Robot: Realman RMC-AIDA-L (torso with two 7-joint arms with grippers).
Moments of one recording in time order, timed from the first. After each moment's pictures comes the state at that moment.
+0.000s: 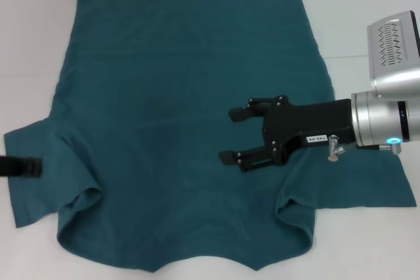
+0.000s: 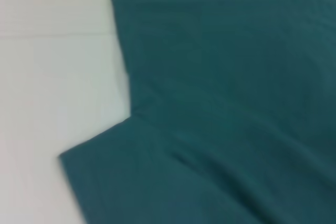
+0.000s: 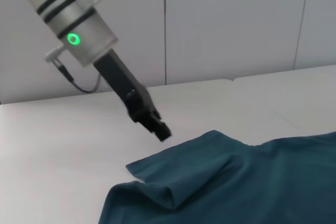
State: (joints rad) left arm -0.34 -2.17 1.19 1.49 2.74 1.23 -2.81; right arm 0.67 2.09 -0.87 -0.80 -2.02 -1.48 1.40
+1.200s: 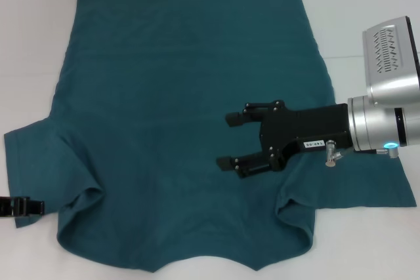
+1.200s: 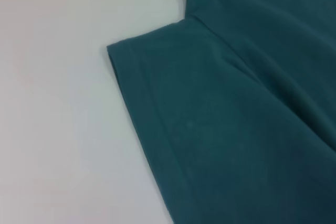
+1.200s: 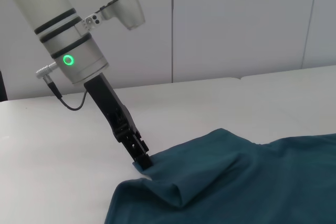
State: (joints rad) left arm -0.30 -2.18 1.16 1.39 2.78 1.24 -2.85; right arm 0.66 2.10 -0.89 -0.80 -2.00 -1.47 1.39
